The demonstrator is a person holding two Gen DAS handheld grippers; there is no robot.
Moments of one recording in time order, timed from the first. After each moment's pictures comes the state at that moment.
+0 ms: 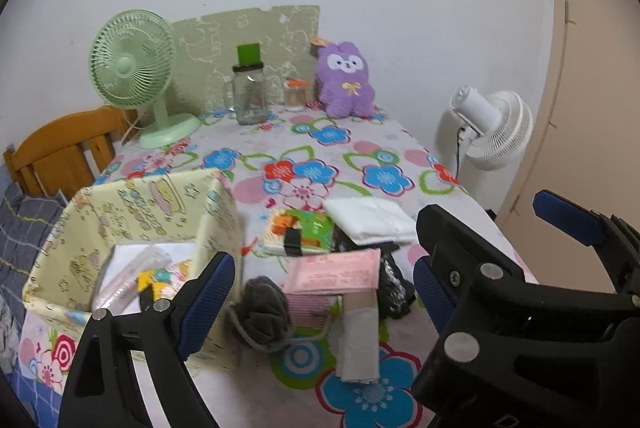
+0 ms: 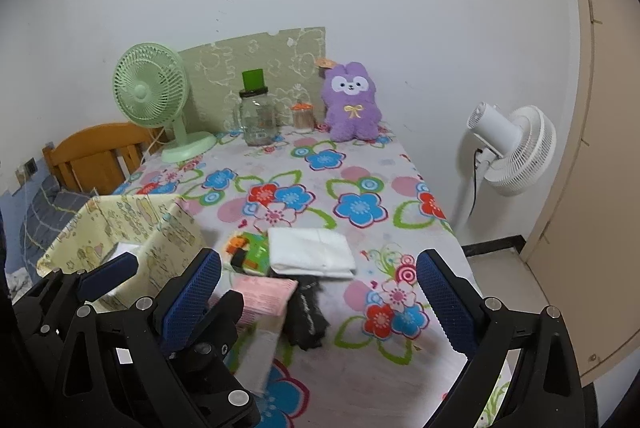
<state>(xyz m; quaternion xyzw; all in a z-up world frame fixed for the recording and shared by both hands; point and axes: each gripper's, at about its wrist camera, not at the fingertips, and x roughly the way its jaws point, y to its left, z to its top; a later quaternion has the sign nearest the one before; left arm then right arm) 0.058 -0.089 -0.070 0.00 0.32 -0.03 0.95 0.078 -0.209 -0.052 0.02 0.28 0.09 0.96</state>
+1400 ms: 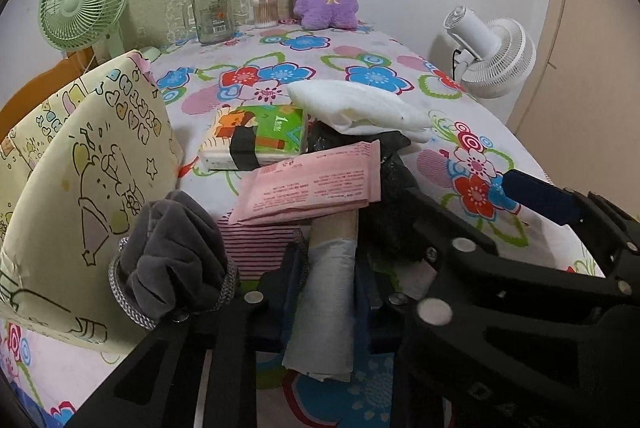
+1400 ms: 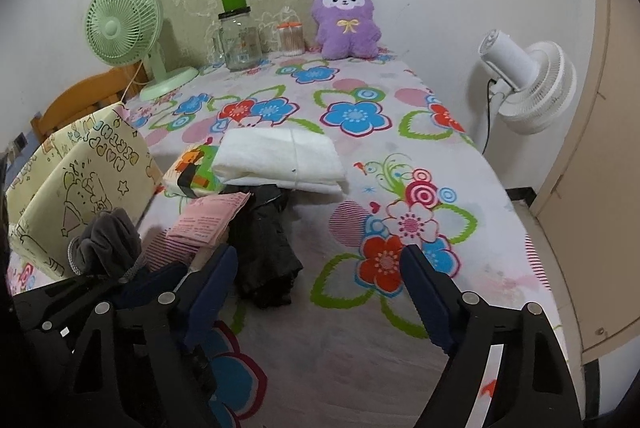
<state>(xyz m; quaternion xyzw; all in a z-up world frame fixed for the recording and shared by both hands) 0.089 -0.105 -0.150 0.02 0.43 -0.06 0.90 0.117 -0.215 -0.144 0.02 0.38 0.10 0.92</state>
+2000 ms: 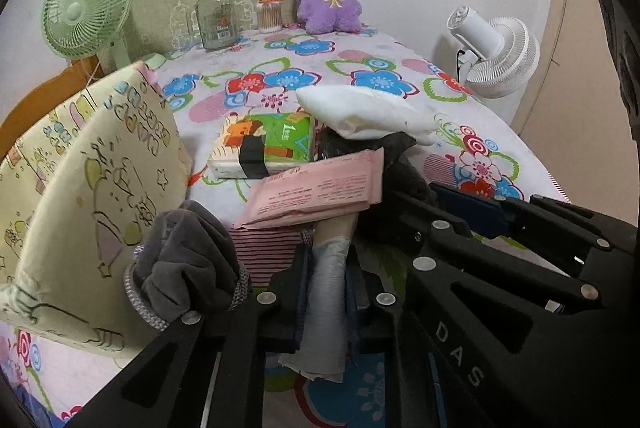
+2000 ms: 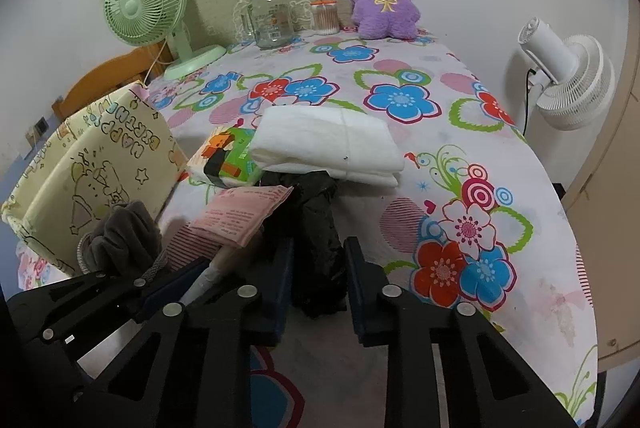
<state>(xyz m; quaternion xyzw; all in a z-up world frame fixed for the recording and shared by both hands) 0.089 -0.104 -0.145 0.03 0.42 -0.05 0.91 0.133 -0.197 -0.151 0.02 0.41 0.15 0.90</state>
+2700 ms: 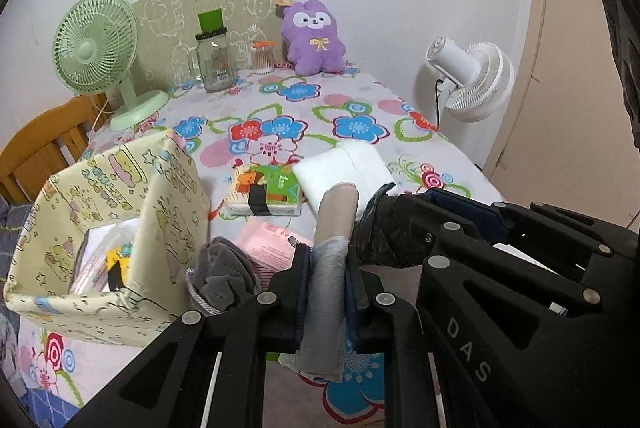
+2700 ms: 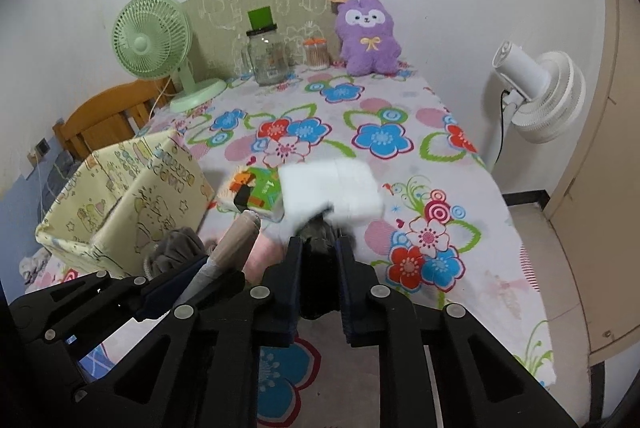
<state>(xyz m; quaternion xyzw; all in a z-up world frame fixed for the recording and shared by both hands) 0.055 -0.108 -0.088 0.04 0.38 -0.07 0.92 0.092 -0.206 -0.091 0.03 0.37 0.13 0.92</state>
